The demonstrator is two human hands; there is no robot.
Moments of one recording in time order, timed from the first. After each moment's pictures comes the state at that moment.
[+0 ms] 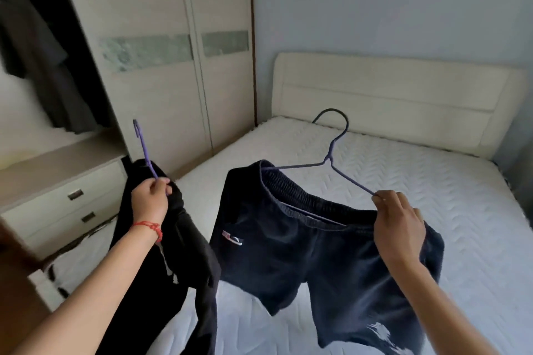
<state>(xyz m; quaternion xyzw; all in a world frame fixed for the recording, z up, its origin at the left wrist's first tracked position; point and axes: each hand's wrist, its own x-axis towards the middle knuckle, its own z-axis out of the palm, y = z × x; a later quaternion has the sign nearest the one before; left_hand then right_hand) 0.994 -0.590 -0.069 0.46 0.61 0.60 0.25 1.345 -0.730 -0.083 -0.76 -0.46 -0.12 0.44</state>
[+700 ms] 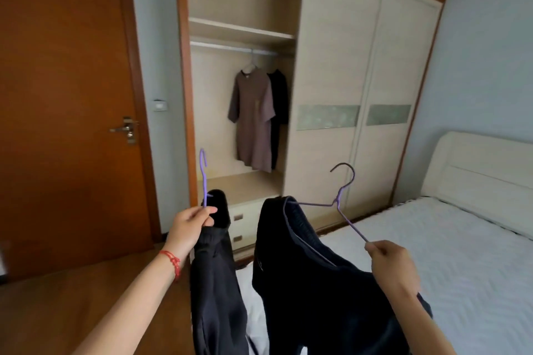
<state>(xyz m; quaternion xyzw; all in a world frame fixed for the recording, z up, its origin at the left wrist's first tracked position) 0.549 -0.669 0.015 0.39 0.59 0.65 0.25 0.885 -0.621 0.001 -0.67 -0.58 0.21 0.41</state>
